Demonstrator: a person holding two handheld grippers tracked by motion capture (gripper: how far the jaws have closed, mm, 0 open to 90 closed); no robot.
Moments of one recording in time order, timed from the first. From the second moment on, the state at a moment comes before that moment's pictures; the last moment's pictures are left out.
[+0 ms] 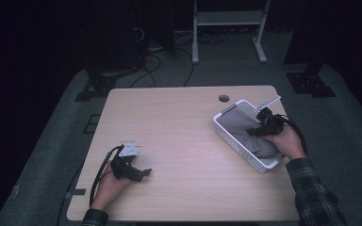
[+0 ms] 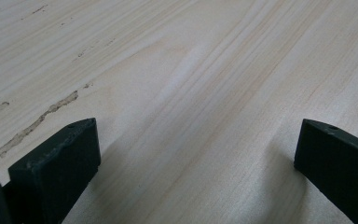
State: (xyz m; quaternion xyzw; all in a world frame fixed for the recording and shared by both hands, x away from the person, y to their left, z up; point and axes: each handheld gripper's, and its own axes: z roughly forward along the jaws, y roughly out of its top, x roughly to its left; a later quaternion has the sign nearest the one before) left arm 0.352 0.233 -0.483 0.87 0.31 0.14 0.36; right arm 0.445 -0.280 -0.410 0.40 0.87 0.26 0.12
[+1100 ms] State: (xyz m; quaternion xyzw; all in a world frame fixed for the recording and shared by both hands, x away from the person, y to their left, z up) left arm 0.352 0.233 -0.483 0.87 0.31 0.14 0.36; right arm 0.451 -0.270 -0.431 0.41 0.88 0.21 0.10
